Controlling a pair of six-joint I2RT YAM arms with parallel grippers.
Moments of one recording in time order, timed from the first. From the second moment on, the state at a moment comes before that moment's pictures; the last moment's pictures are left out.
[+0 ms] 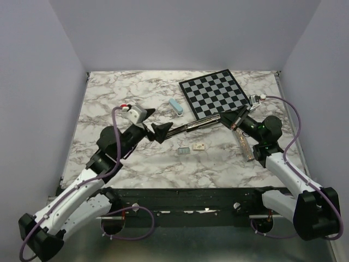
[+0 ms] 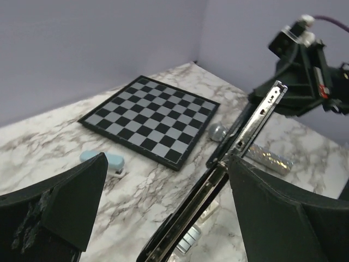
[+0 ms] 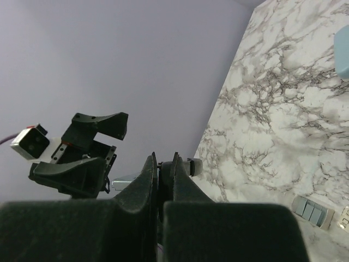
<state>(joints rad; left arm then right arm) -0.64 0.68 0.62 0.21 0.03 -0.17 0.19 1.05 0.51 0.71 -0.67 1.22</state>
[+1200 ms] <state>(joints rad) -0.85 1.19 0.93 0.03 0.32 0.33 0.19 1.02 0.48 0.70 -0.69 1.20</state>
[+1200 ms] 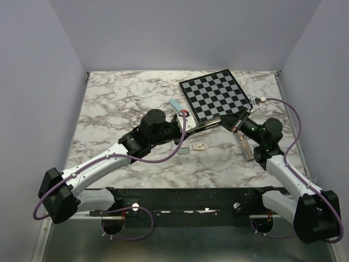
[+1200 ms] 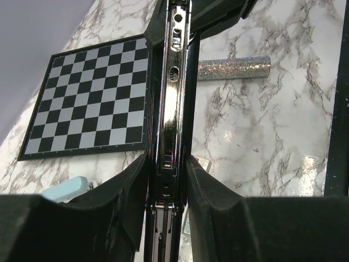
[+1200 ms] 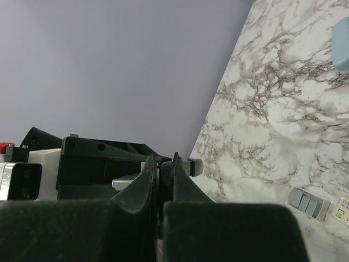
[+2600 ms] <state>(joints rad) -0.54 1.42 0.99 -0.46 0.32 0.61 0.18 0.92 0.49 0.25 -0.59 0.75</state>
